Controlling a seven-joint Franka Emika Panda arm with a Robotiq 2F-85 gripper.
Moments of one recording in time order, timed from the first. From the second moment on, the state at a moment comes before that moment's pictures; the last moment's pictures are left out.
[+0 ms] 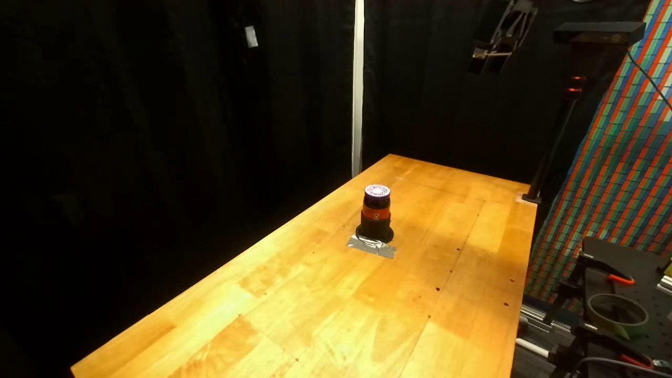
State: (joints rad) arm 0.02 -0.40 0.15 -2.22 0.03 2.07 0.27
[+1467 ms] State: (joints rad) arm 0.11 0.43 0.07 -1.76 -0.11 2.34 0.31
